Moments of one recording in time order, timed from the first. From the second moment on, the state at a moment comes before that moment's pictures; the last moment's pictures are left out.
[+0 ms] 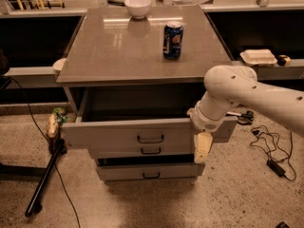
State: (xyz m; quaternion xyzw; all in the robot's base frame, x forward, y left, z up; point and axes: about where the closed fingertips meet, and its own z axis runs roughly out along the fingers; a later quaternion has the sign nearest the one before) arm 0.544 -0.150 0.645 -0.70 0.71 0.07 0.10
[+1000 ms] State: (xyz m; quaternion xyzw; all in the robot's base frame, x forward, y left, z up) arm 0.497 -0.151 0.657 -0.70 0.70 0.10 0.06
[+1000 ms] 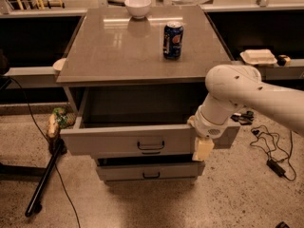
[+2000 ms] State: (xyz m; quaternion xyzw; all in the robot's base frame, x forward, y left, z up) arm 0.499 -0.151 0.675 -0.70 0.70 0.10 0.06
